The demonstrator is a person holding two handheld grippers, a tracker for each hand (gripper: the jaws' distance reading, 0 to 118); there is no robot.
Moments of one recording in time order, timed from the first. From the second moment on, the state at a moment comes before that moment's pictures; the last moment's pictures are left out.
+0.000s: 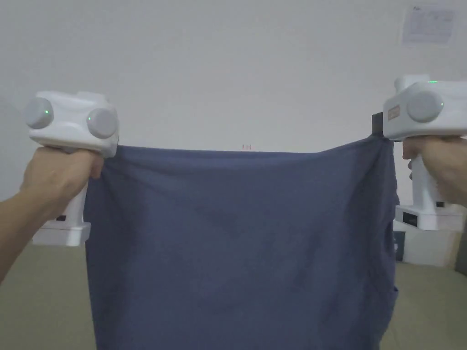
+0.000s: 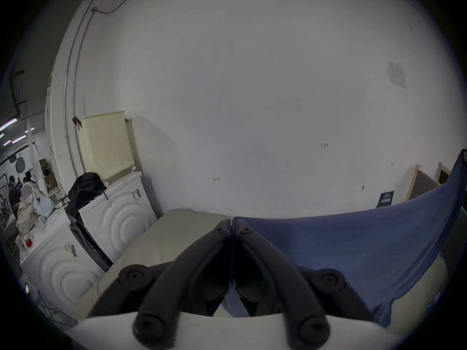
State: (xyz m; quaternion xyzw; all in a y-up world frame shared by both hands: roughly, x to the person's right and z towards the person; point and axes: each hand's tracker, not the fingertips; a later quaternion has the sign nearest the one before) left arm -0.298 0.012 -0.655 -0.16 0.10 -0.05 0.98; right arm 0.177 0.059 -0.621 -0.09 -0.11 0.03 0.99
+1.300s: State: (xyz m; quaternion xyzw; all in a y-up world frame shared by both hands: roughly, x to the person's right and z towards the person) left arm -0.346 -0.298 -0.367 -0.36 0.02 -0.04 0.93; right arm 0.185 -0.283 -0.300 -0.31 -0.05 -0.02 0.95
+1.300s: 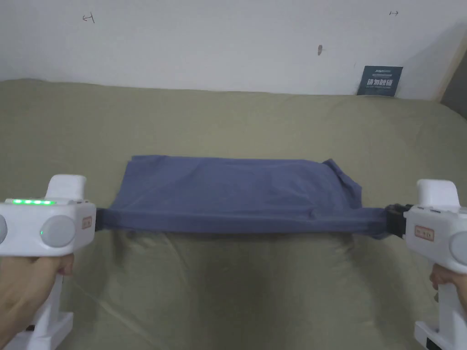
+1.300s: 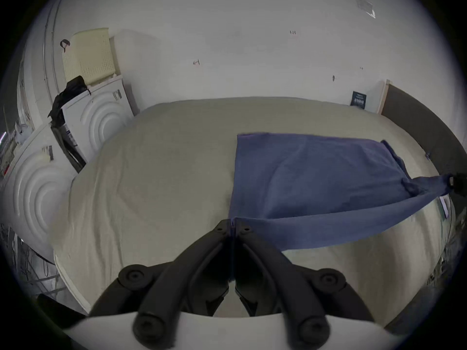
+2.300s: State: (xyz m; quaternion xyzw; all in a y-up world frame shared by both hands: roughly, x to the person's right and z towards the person) left arm -0.366 -0.358 -0.258 -0.44 0.00 0.00 0.90; right arm 0.184 -0.364 -0.190 -0.41 -0.06 -0.05 0.91
